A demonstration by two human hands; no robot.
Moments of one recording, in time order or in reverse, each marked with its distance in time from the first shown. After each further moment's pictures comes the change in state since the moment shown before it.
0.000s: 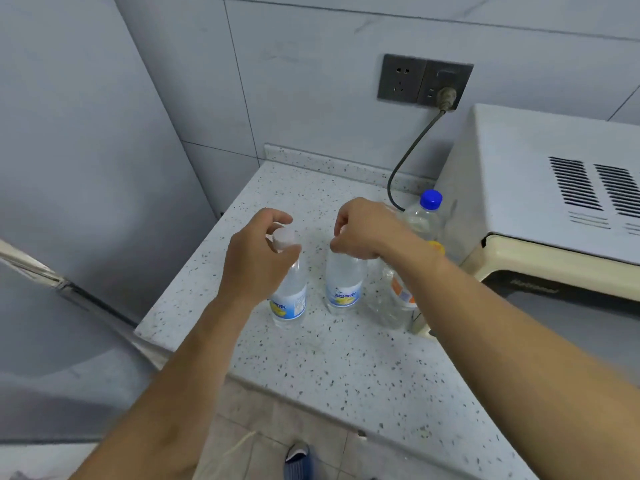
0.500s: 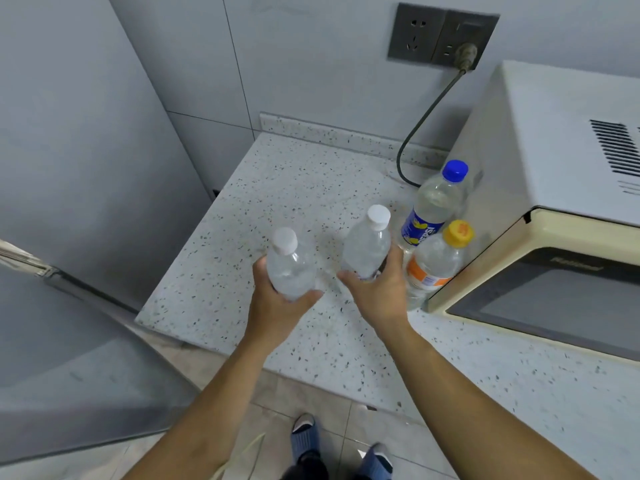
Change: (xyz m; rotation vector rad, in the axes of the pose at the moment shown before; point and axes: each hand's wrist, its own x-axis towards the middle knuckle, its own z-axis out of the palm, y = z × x) left_hand -0.060 -0.097 0.056 -0.330 -0.105 -0.316; right_hand -0.032 0.045 0.164 0.884 0.487 0.192
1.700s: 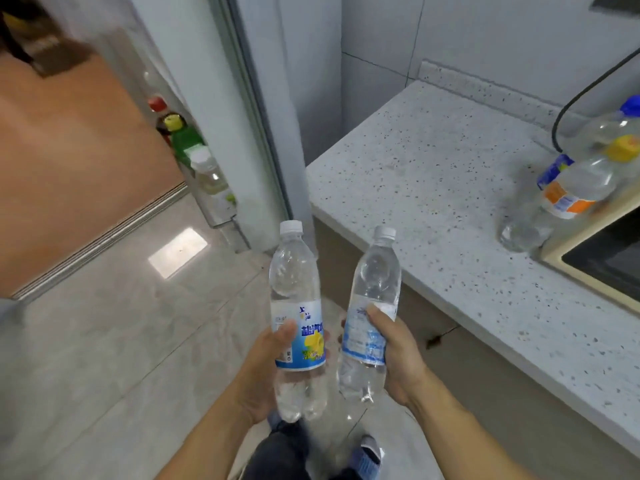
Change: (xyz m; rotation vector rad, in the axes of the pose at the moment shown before) left_hand -0.327 -0.050 -0.113 -0.735 0.026 -0.511; right_hand -0.263 0.049 -0.006 0.531 -0.865 0.574
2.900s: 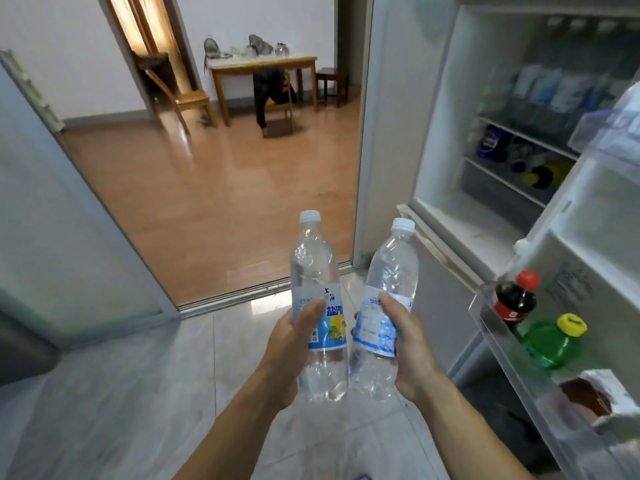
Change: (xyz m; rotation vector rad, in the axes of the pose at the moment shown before) left_hand -0.012 0.307 -0.452 -0.065 0.496 0.442; right_hand 0.247 0.043 0.574 -0.354 -0.331 -0.105
